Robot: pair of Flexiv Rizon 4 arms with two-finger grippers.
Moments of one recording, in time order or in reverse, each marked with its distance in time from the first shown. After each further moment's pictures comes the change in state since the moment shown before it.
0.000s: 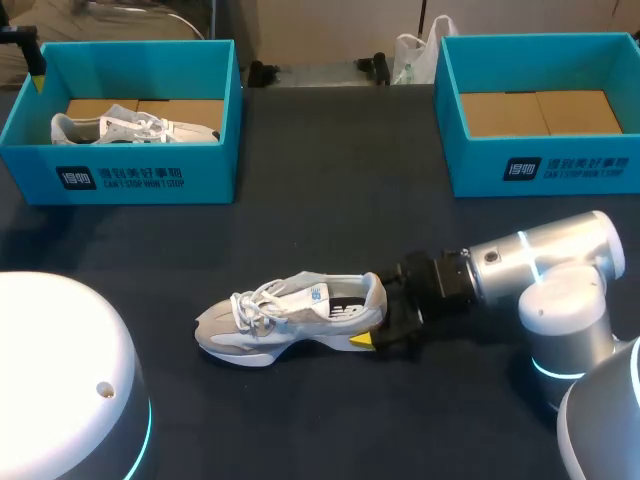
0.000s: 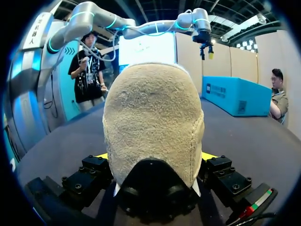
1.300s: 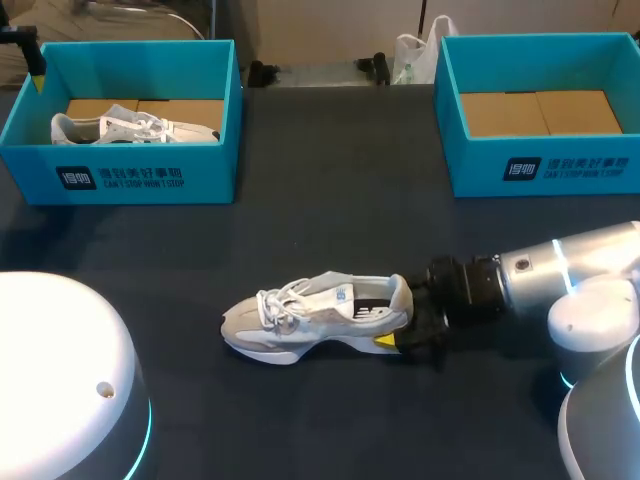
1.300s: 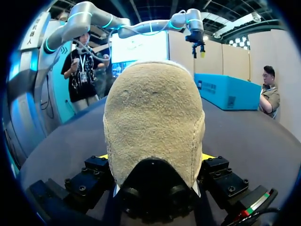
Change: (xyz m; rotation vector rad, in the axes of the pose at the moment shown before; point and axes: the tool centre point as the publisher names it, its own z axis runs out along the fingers) left arm 0.000 0.000 0.000 0.000 0.000 0.000; right arm 0.010 -0.009 -0.038 0.035 -0.076 0.030
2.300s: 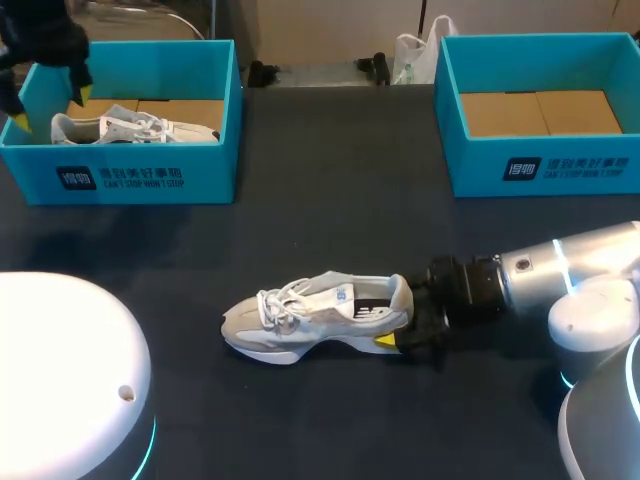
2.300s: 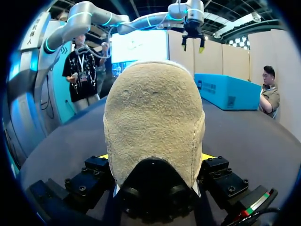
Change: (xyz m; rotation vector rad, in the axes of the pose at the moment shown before) left arm -0.075 -0.098 -0.017 0.101 0.140 -0.801; right arm 0.000 0.000 0.000 0.000 0.000 0.000
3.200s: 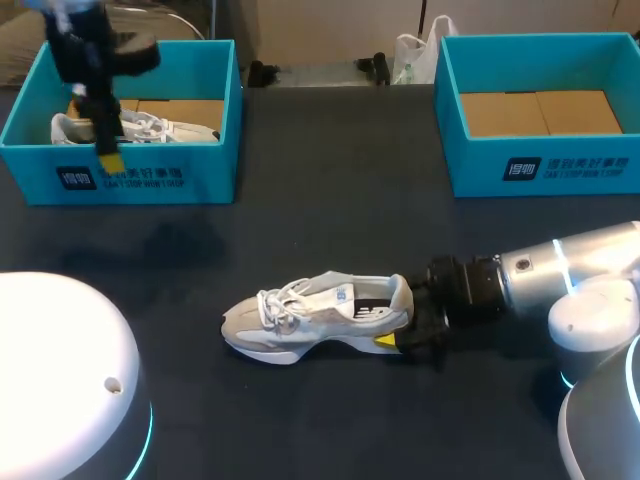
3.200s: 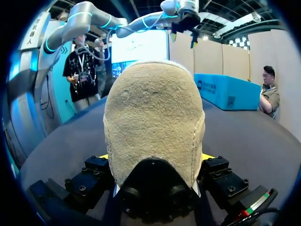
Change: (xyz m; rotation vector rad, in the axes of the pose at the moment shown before) left arm 0.012 -0.140 0.001 0.166 0.046 -0.874; right arm 0.000 0.000 0.000 0.000 0.000 0.000
